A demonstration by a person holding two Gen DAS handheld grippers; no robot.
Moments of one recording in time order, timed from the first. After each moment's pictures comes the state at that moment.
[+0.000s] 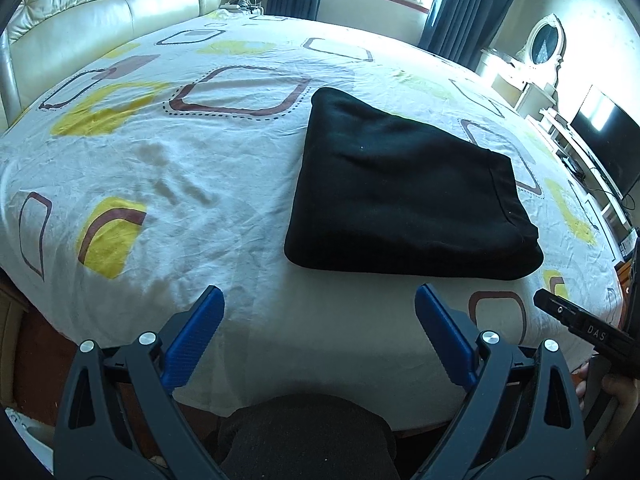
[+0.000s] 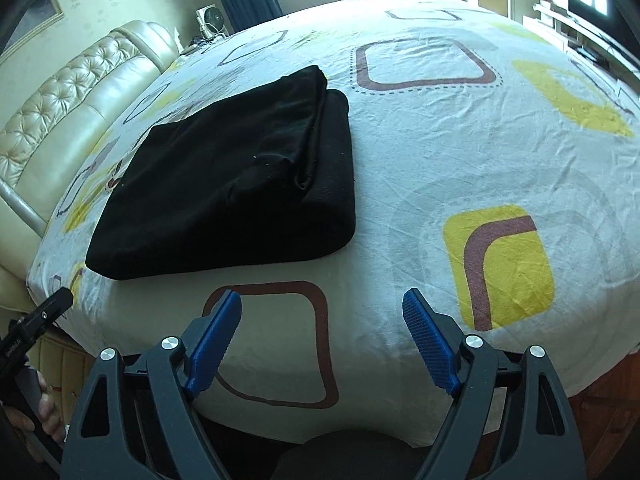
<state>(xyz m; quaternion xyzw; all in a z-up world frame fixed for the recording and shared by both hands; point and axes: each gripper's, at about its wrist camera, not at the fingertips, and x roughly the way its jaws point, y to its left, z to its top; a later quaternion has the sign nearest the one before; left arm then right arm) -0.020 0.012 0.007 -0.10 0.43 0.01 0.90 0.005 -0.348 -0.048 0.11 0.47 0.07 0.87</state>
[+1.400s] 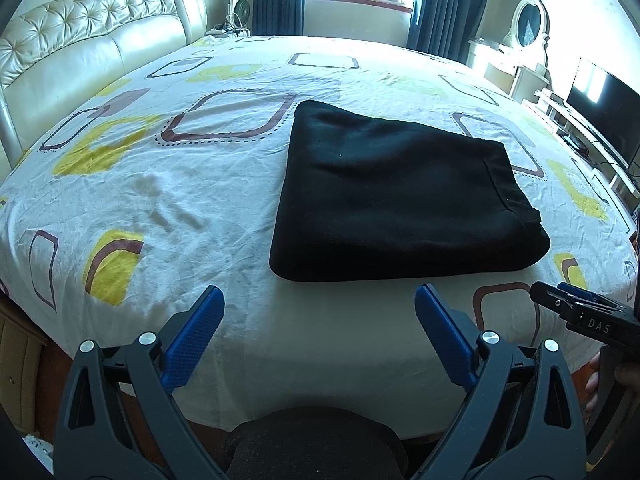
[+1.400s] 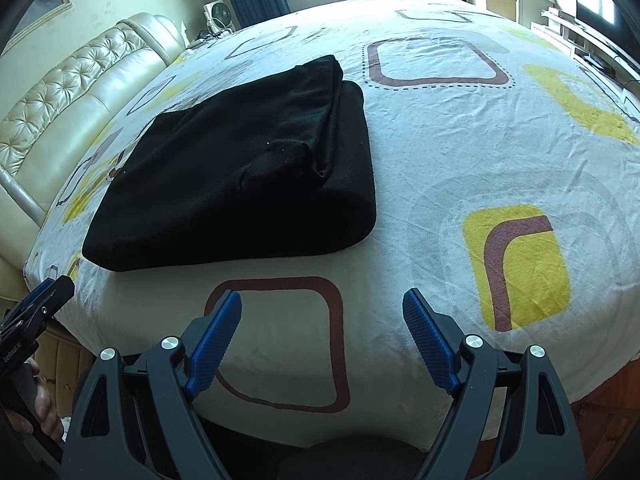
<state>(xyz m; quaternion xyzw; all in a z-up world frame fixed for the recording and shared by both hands) -0.023 -0.013 0.010 -0.03 0.41 0.01 0.91 0.005 -0.335 -0.056 0.11 0.48 0.07 0.87</state>
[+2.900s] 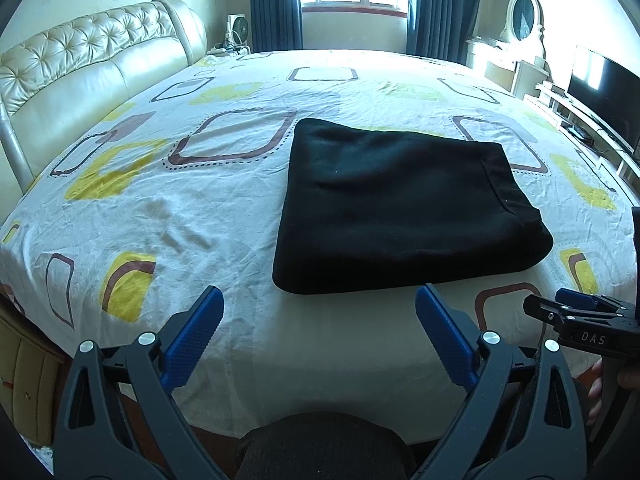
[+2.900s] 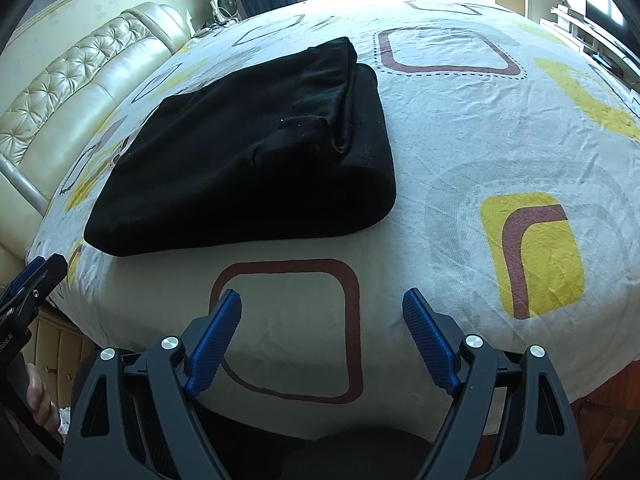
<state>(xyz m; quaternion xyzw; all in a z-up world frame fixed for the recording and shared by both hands) -0.027 -0.025 0.021 0.01 0.39 0.04 0.92 0.004 -0.330 -0.064 0.10 0.49 0.09 0.86</state>
